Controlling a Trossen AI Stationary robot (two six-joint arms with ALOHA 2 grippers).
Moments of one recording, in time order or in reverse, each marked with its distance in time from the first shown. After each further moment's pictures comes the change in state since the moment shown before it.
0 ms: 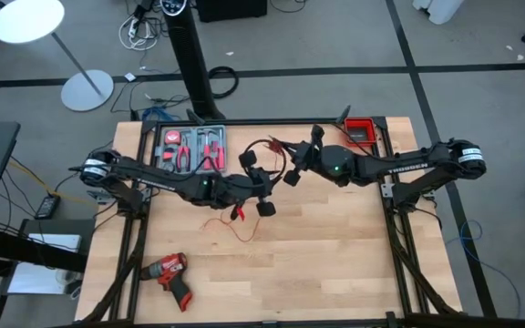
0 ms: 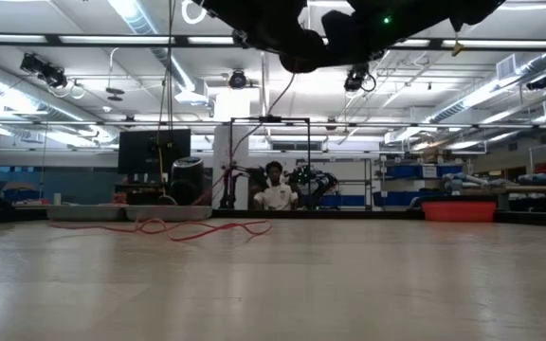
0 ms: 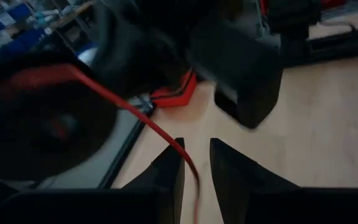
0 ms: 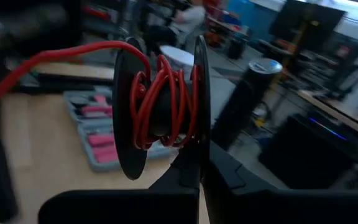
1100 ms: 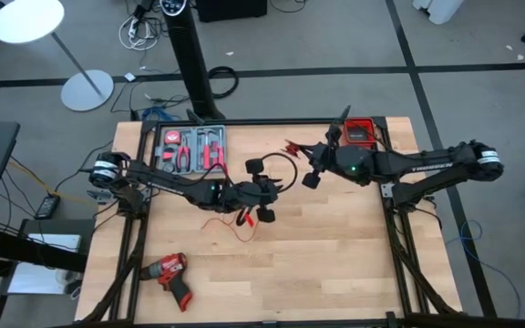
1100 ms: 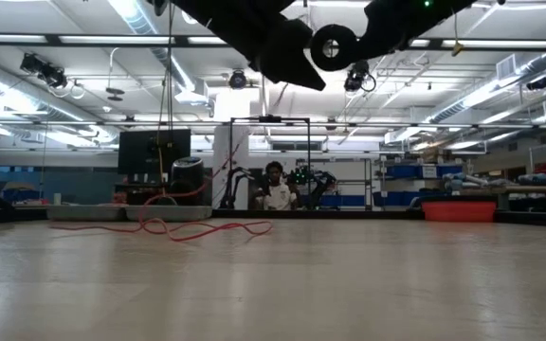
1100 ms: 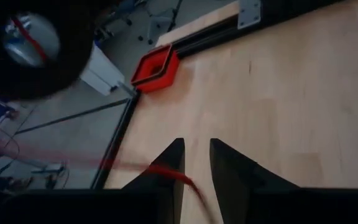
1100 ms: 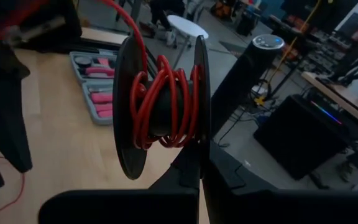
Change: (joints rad) left arm -0.012 0.079 -0.001 -0.026 0.021 0.096; right arm 0.041 -0.212 0.000 -0.380 0.034 0.035
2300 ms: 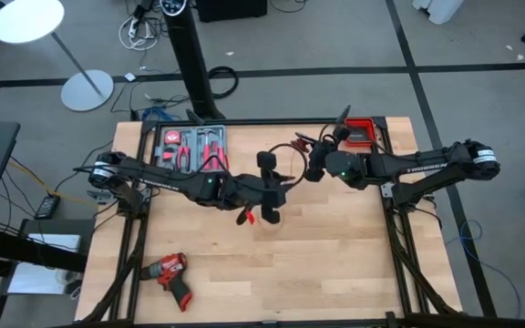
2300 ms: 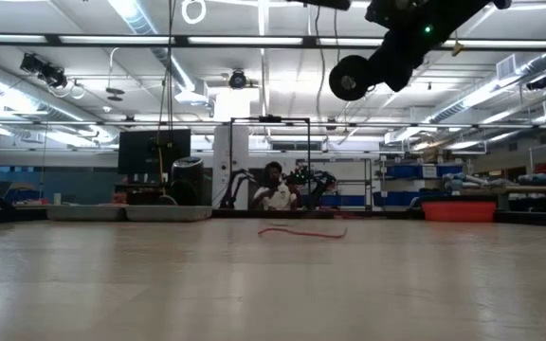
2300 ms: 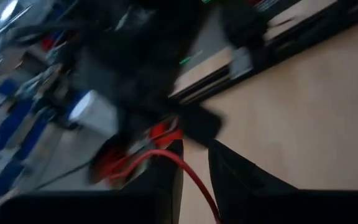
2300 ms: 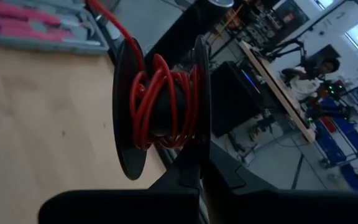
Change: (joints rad) left arm -0.029 -0.002 0.298 -0.193 0.061 0.242; right arm 0.001 0.050 0.000 -0.140 0.303 -0.091
